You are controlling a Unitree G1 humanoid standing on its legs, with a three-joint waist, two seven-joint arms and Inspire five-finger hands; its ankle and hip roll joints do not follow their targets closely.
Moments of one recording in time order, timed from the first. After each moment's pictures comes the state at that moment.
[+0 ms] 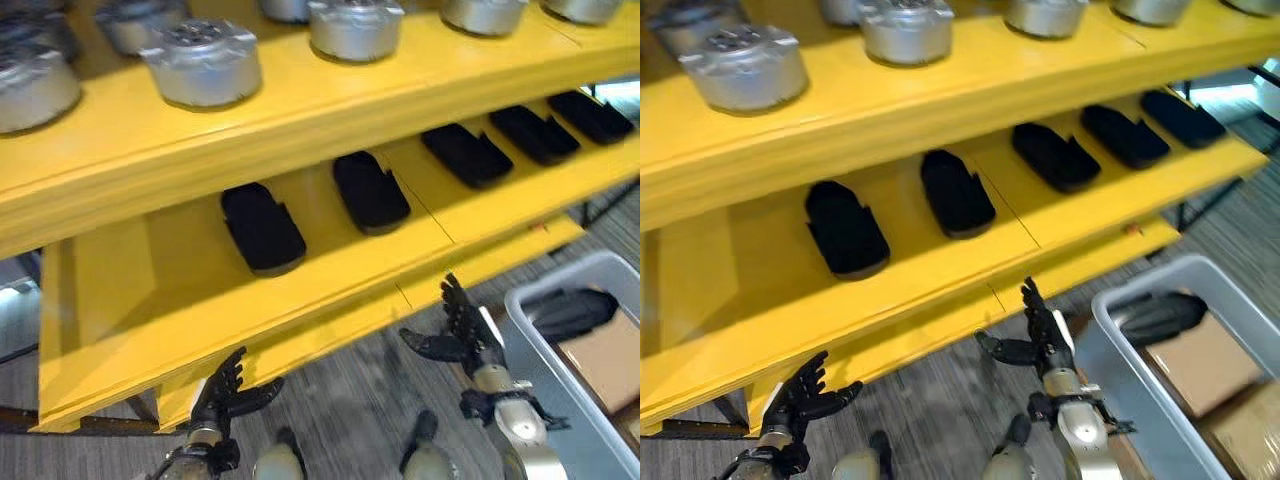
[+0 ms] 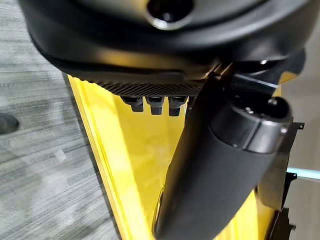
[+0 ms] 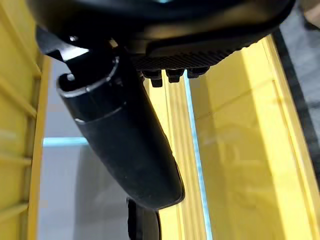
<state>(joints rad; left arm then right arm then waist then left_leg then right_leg) 0.37 0.39 -0.08 0.18 -0.50 -0.07 0.11 0.17 -0.28 0.11 0.00 0.20 -0.12 0.02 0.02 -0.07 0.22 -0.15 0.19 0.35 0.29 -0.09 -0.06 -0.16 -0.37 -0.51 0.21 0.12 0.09</state>
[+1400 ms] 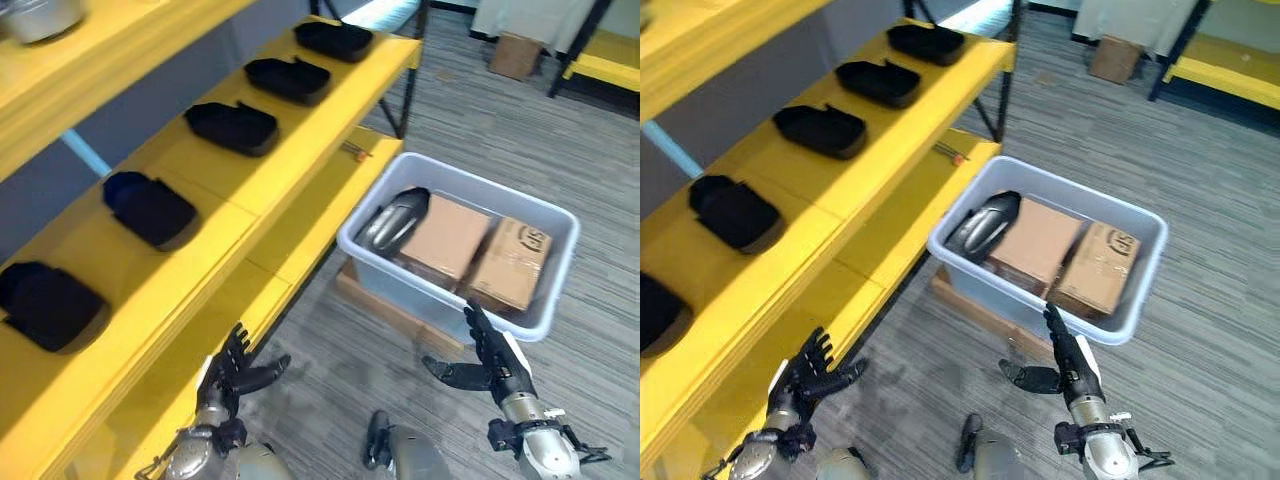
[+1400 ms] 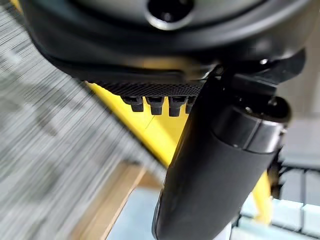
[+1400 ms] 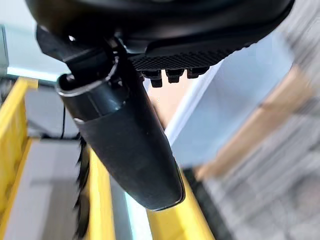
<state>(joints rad) 0.30 0.29 -0.07 0.14 -0.50 -0.09 0.06 0.30 -0.40 -0.02 -0.01 0.12 -0.14 -0.03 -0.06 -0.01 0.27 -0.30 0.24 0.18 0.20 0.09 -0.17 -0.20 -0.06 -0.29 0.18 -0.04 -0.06</state>
